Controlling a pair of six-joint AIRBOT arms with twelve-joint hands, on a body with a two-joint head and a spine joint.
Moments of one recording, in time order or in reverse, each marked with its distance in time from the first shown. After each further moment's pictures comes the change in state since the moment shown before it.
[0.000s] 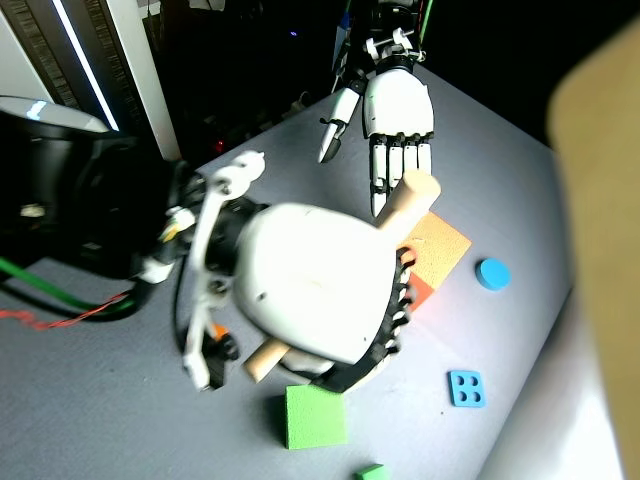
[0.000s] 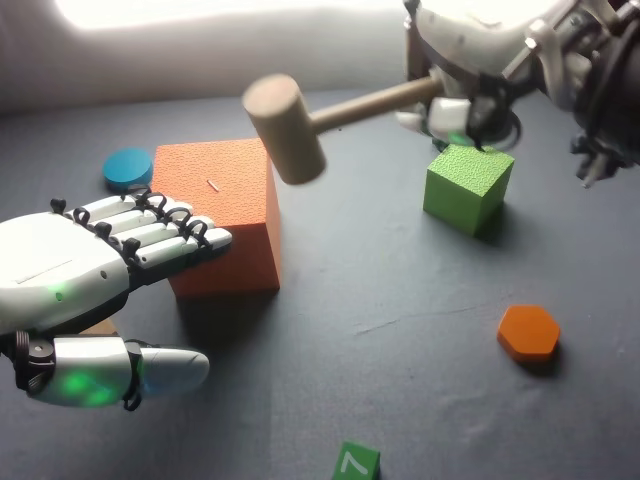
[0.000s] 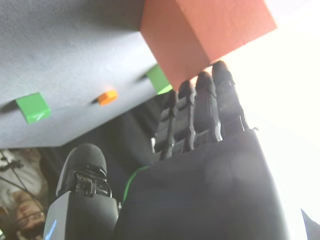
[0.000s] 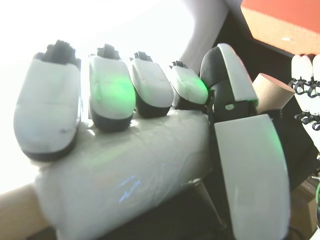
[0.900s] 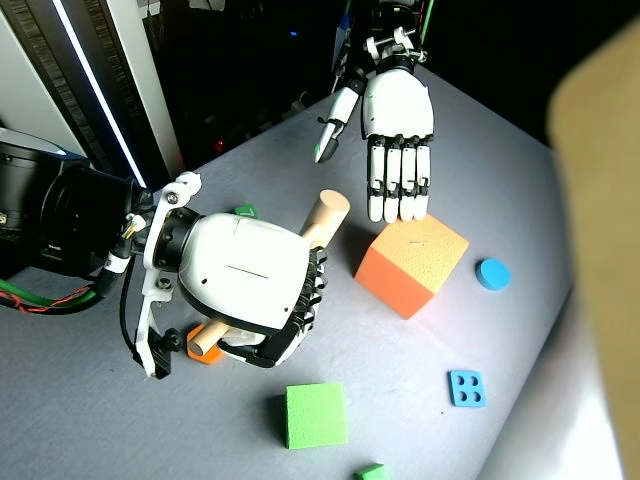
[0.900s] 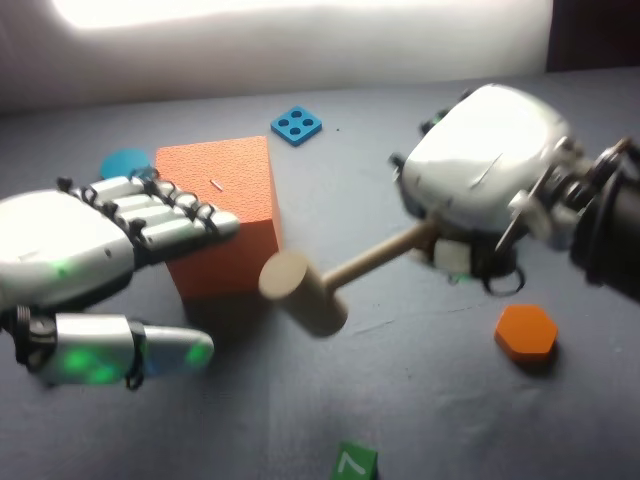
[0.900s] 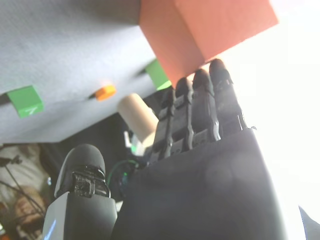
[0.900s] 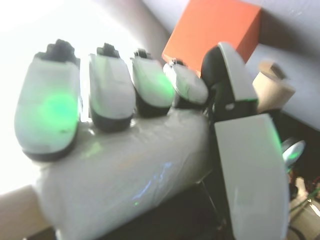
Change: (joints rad) left arm -0.089 0.030 0.000 0.025 0.060 -0.019; right arm -0.195 -0.019 -0.097 -0.156 -0.035 0.013
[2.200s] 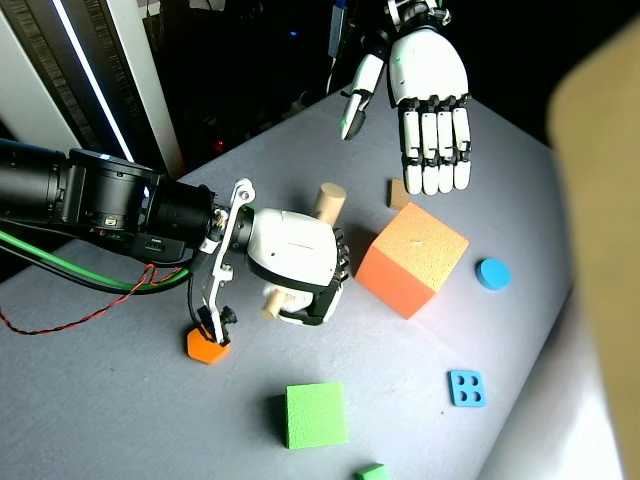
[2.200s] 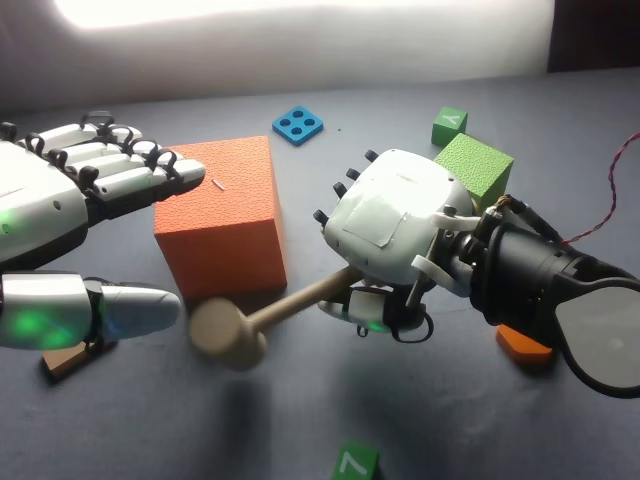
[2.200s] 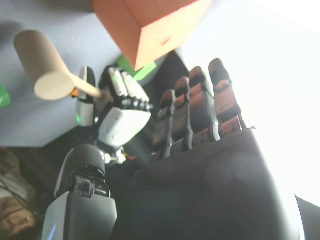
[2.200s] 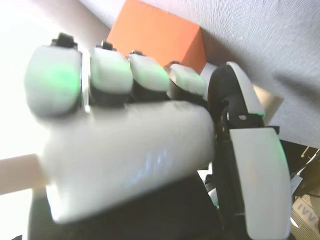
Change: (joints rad) left arm -0.055 0.120 -0.061 0.004 0.009 -0.002; right arm -0.034 -0.196 0.142 -0.048 0.033 -0.030
